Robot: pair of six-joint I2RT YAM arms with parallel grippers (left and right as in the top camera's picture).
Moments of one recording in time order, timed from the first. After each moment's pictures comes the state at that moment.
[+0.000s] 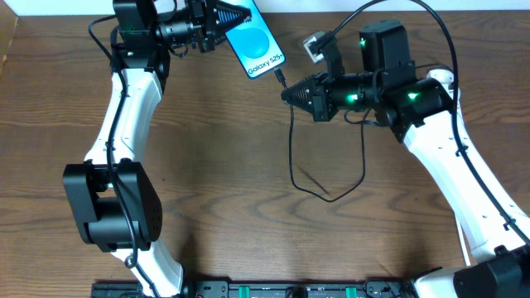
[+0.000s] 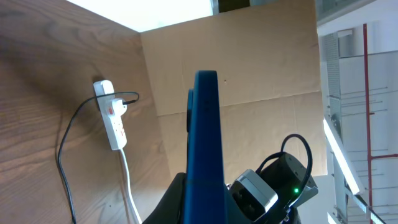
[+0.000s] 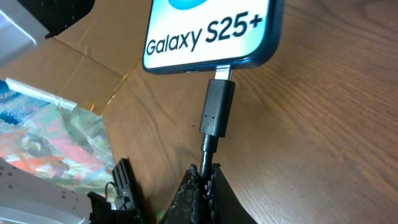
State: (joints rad) left arm 0.01 1.91 1.61 0.20 1.36 -1.24; right arm 0.38 1.59 1.47 -0.59 -0.84 0.16
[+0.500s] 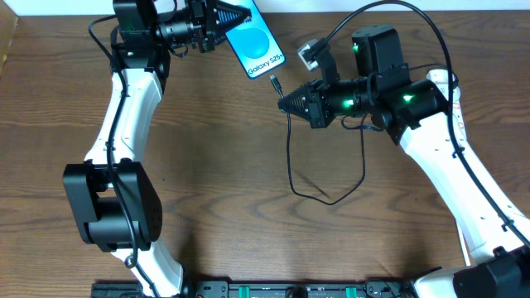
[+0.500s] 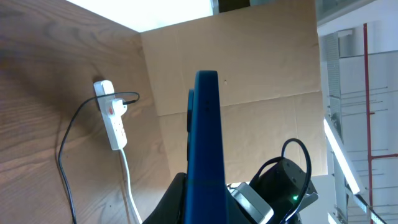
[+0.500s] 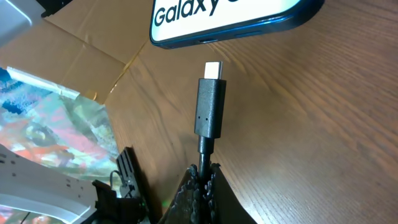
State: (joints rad) left arm 0.01 1.91 1.61 0.20 1.36 -1.24; right arm 0.40 1.59 1.47 -0.64 -0.84 0.13
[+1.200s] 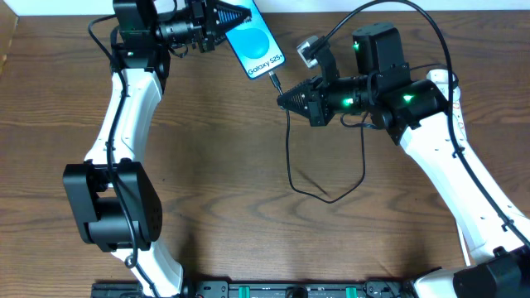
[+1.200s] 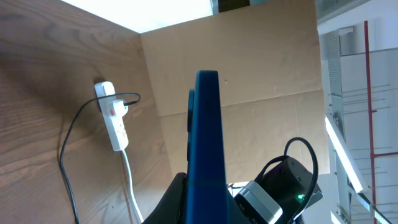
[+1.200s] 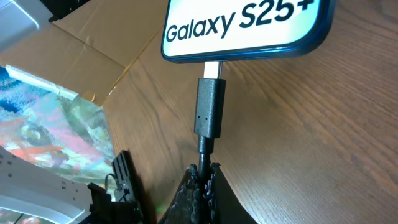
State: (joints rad) left arm 0.01 1.91 1.61 0.20 1.36 -1.22; right arm 0.40 1.59 1.47 -0.61 -0.84 0.12
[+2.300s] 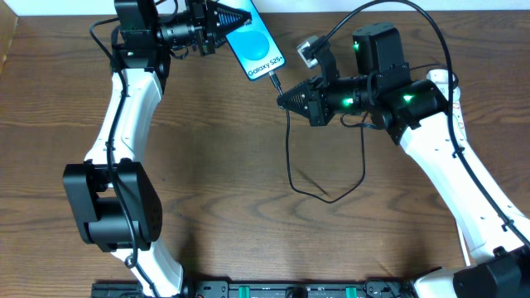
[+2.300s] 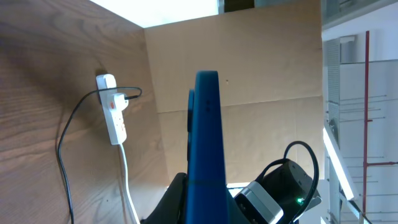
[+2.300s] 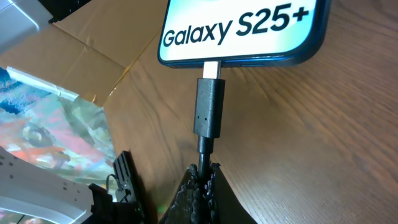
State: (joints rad) left arm 0.01 1.91 1.61 0.13 1.36 -1.22; right arm 0.40 1.59 1.47 -0.61 -0.84 0.13
